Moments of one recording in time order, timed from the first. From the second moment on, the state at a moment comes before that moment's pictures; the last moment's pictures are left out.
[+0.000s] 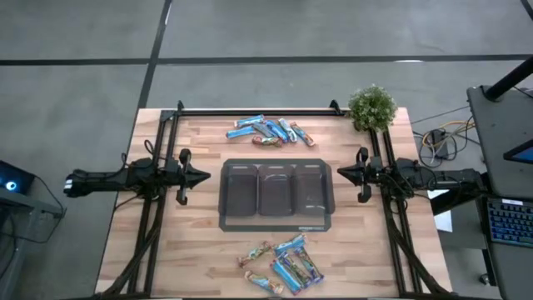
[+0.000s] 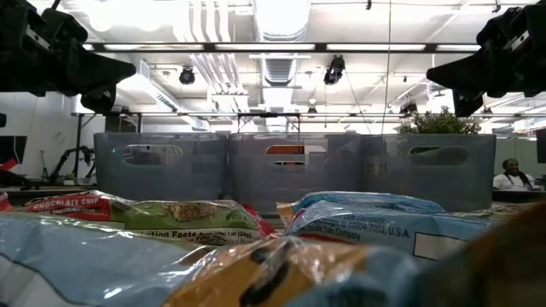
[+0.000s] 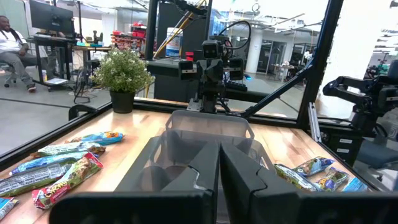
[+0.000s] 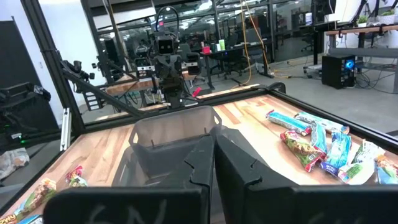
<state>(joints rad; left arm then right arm) 0.00 0.00 0.01 0.04 -0.04 -0.11 0.03 0.00 0.01 0.03 0.15 0.21</state>
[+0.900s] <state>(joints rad) 0.00 0.00 0.01 0.04 -0.04 -0.11 0.03 0.00 0.01 0.03 0.16 -0.13</state>
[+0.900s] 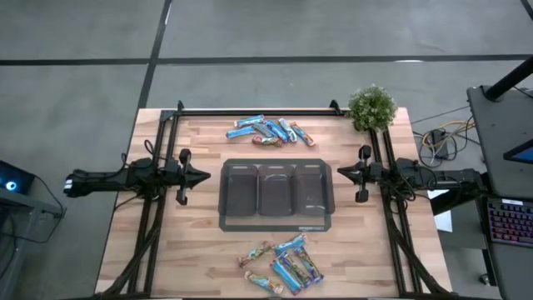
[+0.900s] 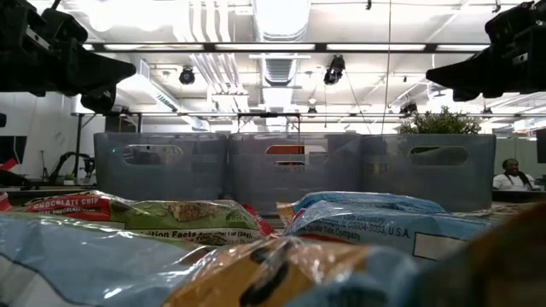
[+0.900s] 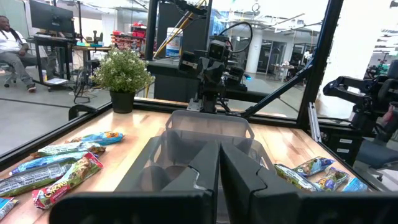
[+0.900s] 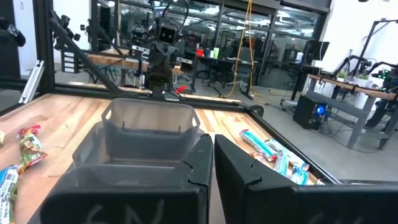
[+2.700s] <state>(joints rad) 0.00 0.00 0.01 0.31 -0.08 -0.69 0.03 0.00 0.01 0.28 0.16 0.57</state>
